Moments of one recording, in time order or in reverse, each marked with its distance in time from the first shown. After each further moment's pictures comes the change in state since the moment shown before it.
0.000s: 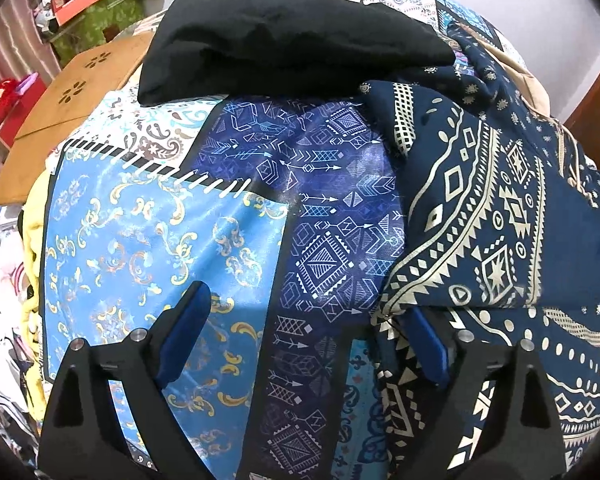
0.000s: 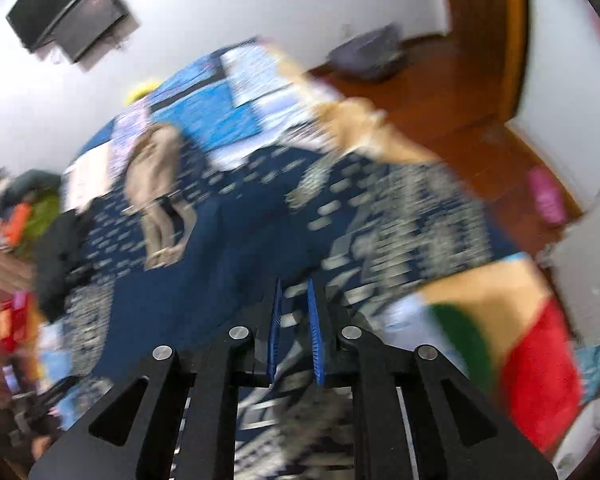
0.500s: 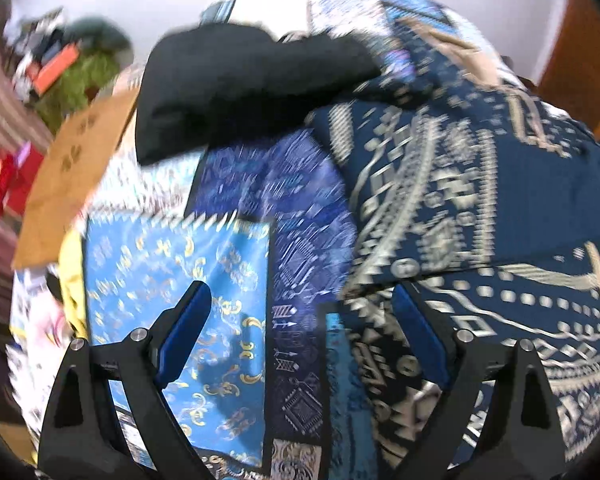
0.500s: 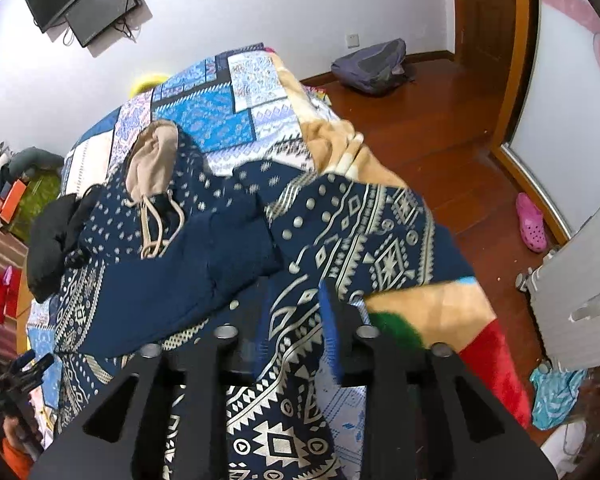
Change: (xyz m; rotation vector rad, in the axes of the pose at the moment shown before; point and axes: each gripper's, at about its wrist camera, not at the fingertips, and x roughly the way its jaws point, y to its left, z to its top) left arm -0.059 -0.037 -0.002 0.235 -0.076 0.041; right arm -0.029 -0.010 0.010 -0.085 0.002 -0.009
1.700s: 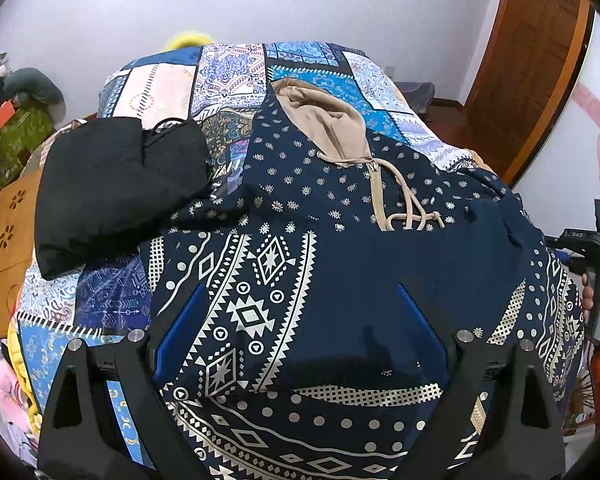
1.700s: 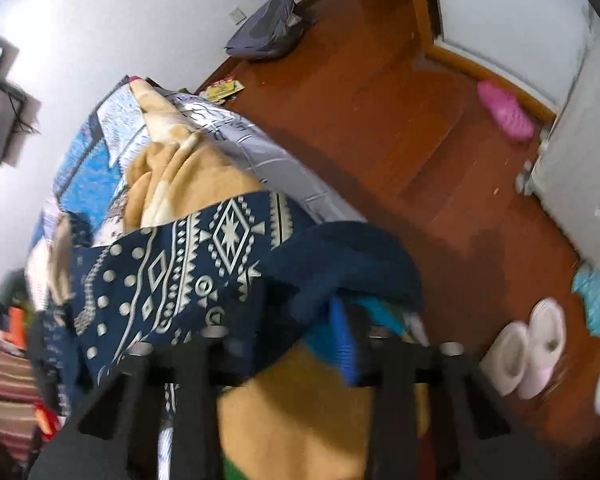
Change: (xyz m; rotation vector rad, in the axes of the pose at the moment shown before) left arm -0.029 -0.117 0.074 0.065 -0.124 -0.225; right arm 0.097 -0.137 0.019 0.437 0.086 -0.014
